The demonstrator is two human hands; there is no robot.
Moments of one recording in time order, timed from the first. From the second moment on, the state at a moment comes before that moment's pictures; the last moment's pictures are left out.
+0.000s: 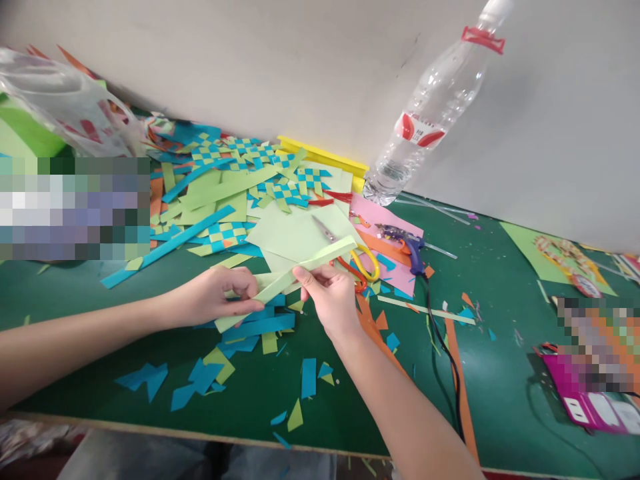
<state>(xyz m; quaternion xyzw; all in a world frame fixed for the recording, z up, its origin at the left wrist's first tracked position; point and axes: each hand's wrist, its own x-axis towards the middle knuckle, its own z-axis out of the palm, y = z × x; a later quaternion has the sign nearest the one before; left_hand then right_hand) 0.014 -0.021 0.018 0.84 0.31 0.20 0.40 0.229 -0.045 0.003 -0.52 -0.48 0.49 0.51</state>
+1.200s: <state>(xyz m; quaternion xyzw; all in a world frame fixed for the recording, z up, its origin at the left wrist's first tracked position) 0.010 -0.020 0.012 0.85 0.29 0.18 0.40 0.241 -0.034 0.000 -0.50 -0.42 0.50 0.57</state>
